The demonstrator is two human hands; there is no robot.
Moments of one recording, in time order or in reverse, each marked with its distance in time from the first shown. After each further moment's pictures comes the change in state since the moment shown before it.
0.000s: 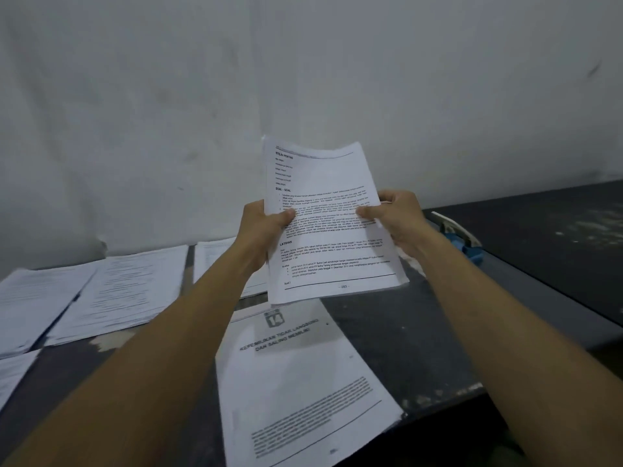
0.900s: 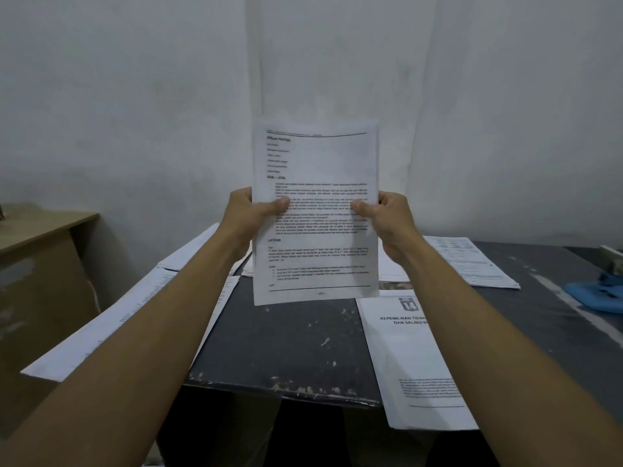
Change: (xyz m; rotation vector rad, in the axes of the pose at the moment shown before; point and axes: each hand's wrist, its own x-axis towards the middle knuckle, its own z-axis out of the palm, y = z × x) left_hand -0.158 0.050 -0.264 0.030 0.302 0.167; right_hand -0.110 -0.054 0.248 0.189 -0.376 -0.177
